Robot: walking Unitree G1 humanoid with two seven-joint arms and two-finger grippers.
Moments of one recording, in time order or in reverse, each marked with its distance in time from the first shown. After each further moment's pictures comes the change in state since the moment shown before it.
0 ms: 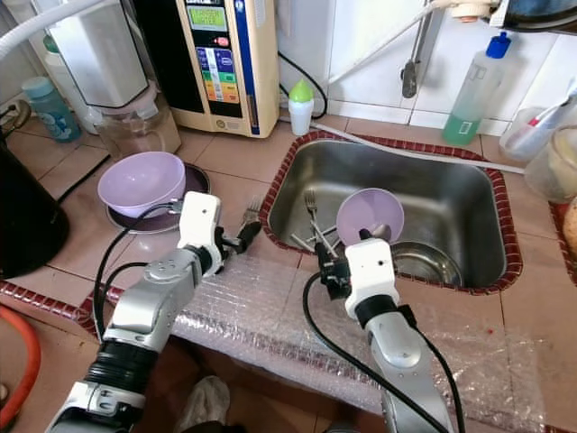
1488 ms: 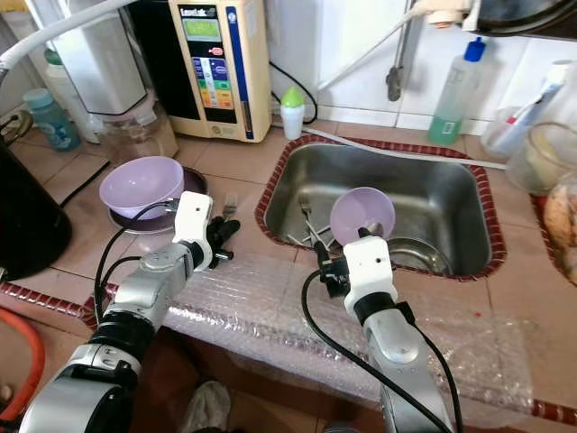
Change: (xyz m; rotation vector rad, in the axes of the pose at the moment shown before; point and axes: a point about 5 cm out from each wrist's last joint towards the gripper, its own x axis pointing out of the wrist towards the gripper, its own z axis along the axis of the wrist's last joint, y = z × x) left arm 0.021 0.026 -0.014 -0.030 0.035 -0.036; right arm 0.005 0.000 -0.001 -0.012 0.004 0.006
